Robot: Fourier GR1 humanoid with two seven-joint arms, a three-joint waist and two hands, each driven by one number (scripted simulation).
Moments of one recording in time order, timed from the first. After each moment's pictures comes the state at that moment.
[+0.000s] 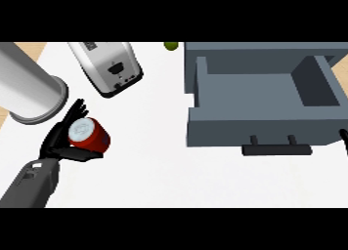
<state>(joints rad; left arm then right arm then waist) -0.48 0.29 0.25 -0.44 -0.07 -0.28 -0.63 0.23 -0.02 -0.23 -2.12 -0.06 0.20 0.10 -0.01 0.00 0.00</state>
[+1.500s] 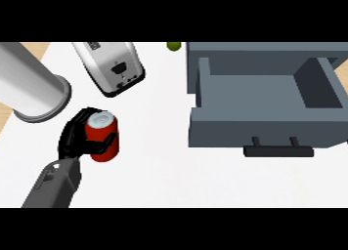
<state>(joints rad) -0.42 0.14 0.29 -0.63 0.04 -0.11 -0.56 0.30 -0.01 -0.24 -2.17 -0.09 0.21 0.08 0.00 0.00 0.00</state>
